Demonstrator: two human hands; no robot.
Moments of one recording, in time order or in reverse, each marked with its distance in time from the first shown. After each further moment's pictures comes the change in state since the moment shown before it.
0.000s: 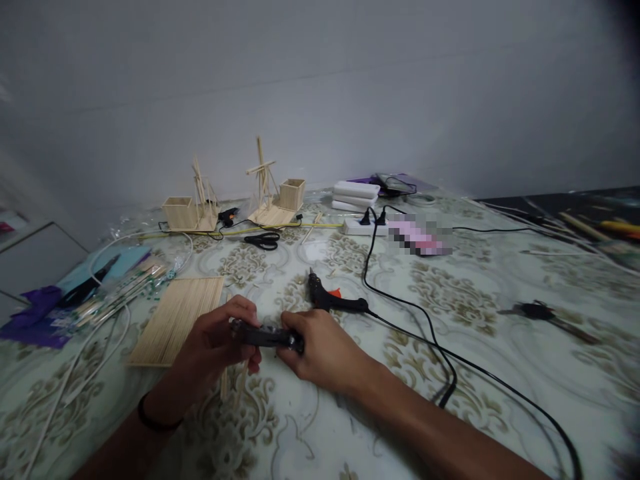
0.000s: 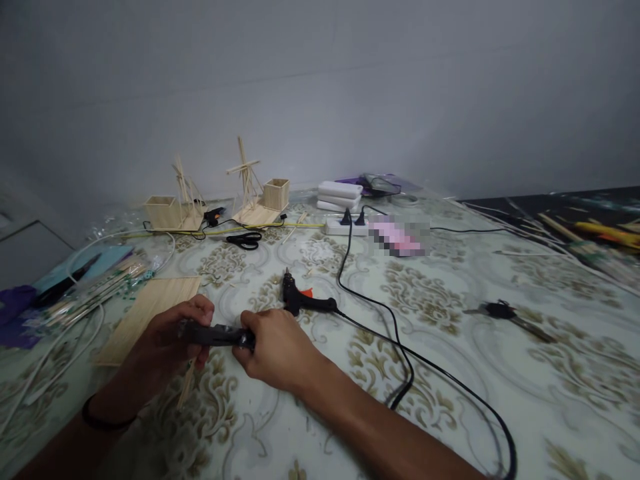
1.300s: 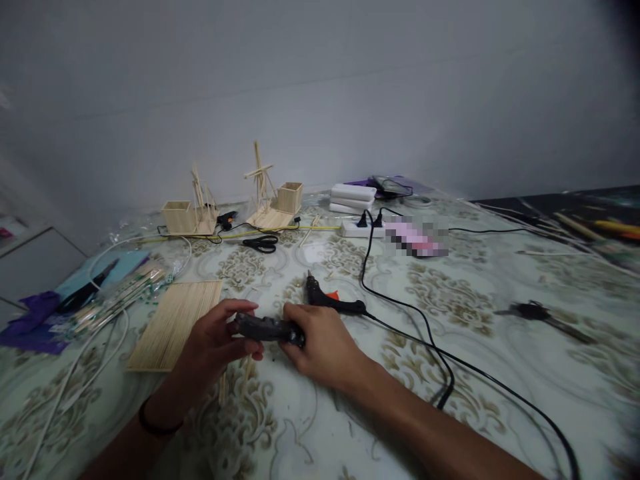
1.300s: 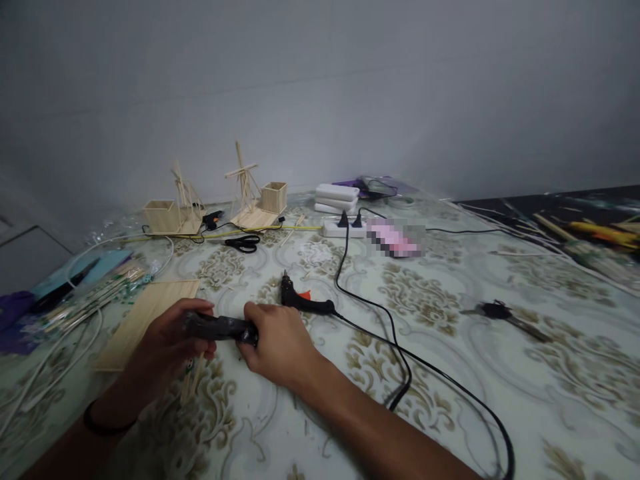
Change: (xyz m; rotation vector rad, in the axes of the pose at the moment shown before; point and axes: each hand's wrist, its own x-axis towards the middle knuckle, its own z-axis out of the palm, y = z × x) left_hand 0.002 -0.004 0.002 0.031 0.175 -0.109; right_hand 0.002 0.009 0.001 -0.022 0.121 -0.012
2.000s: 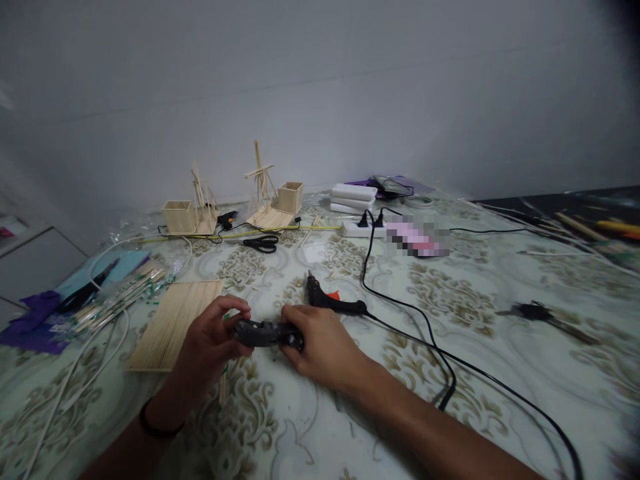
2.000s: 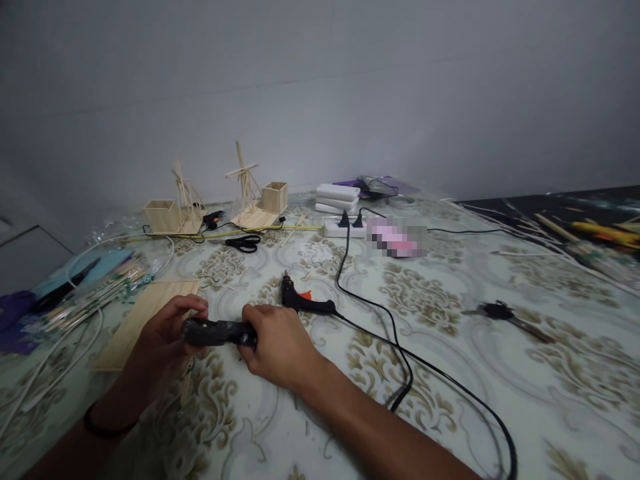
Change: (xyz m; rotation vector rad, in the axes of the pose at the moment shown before) left_hand 0.005 0.004 0.004 0.000 0.091 0.099; right_hand 0.000 0.003 0.002 0.013 -0.018 -0.050
